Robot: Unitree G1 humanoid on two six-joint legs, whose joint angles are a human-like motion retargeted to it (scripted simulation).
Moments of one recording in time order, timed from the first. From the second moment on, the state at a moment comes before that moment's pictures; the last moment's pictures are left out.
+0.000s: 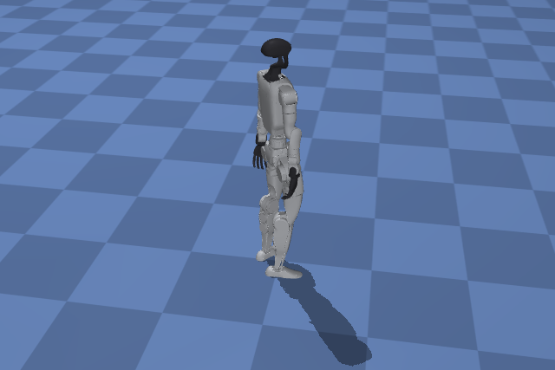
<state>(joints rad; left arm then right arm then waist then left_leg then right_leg) 0.05 0.12 0.02 1.61 0.17 0.02 -0.22 0.01 -0.12 0.11 1.56 -0.72 0.04 0.17 0.02 0.01 -0.05 0.06 0.02 0.38 0.03 -0.09 0.00 0.06 -0.07 -0.45 0.03 -0.08 0.03</state>
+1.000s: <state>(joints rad) 0.05 0.12 0.00 1.62 0.17 0.03 -0.23 0.01 -0.12 0.11 1.55 -0.71 0.03 0.18 0.03 0.03 -0.05 0.07 0.03 0.42 0.03 -0.10 0.00 0.06 -0.05 -0.42 0.03 -0.07 0.03</state>
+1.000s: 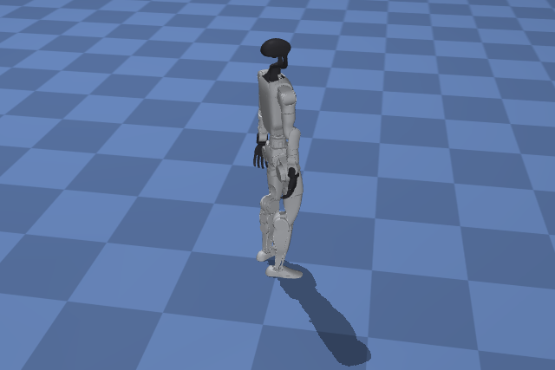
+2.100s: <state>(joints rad) 0.04 0.12 0.00 1.62 0.17 0.03 -0.22 0.01 -0.12 0.12 1.54 -0.72 0.02 0.18 0.02 0.02 -0.04 0.07 0.03 0.42 0.03 -0.10 0.00 0.06 -0.05 -0.42 0.03 -0.08 0.03</state>
